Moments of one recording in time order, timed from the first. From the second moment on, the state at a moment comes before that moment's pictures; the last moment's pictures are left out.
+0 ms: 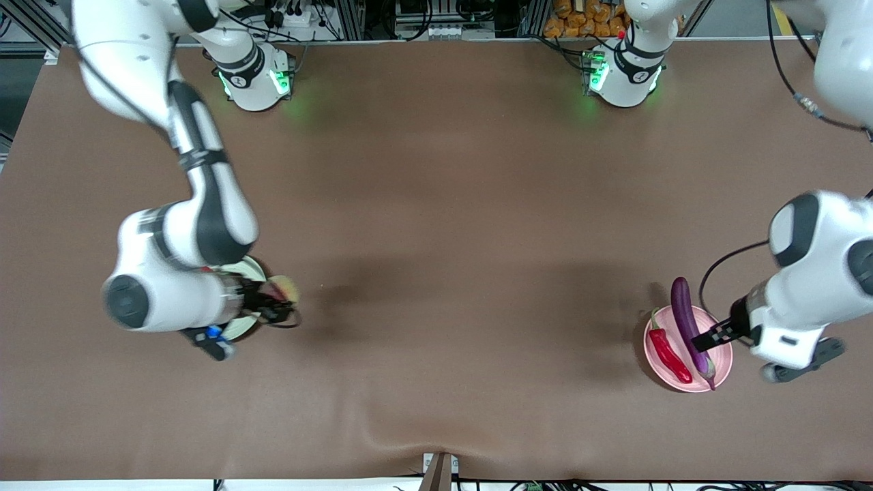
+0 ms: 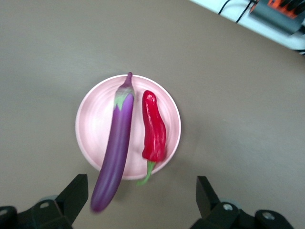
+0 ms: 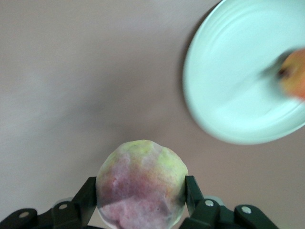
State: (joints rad) left arm 0.49 0.63 -0.73 -1.37 0.48 1.93 -0.70; right arm 0.22 0.68 -0.12 -1.31 0.27 1.74 0.59
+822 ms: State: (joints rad) left arm 0.52 0.21 -0.75 -1.36 0.17 1.57 -0.49; right arm 0.05 0.68 -0.10 -1.61 0.27 2.11 0.23
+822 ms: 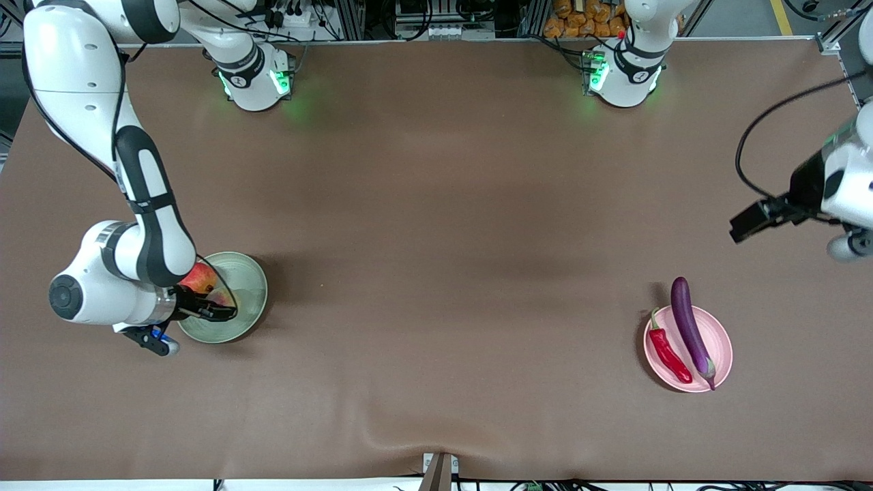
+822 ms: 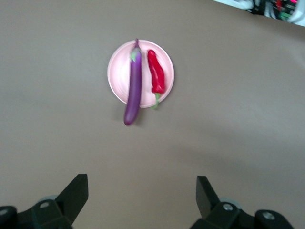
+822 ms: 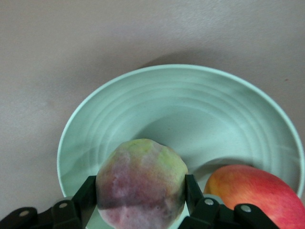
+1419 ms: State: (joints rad) left arm 0.16 0.08 -0.25 -1.37 0.01 1.48 -0.26; right arm 0.10 0.62 -0.08 -1.42 0.21 1.91 0.21
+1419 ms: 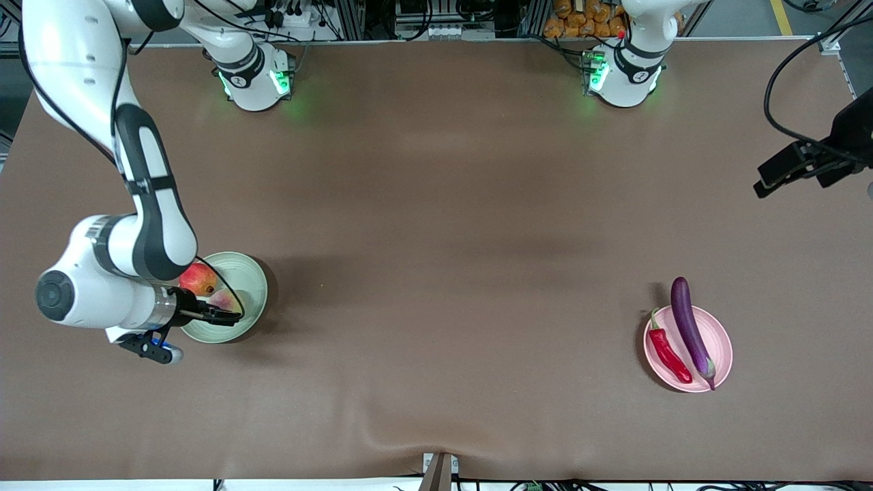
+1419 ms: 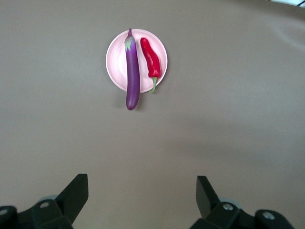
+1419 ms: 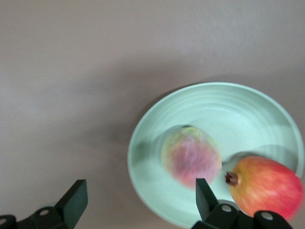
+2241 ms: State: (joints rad) left arm 0.00 -0.01 -0.06 -1.52 0.00 1.47 -0.25; right arm 0.10 0.38 -0.09 -1.02 0.11 1.31 0.13
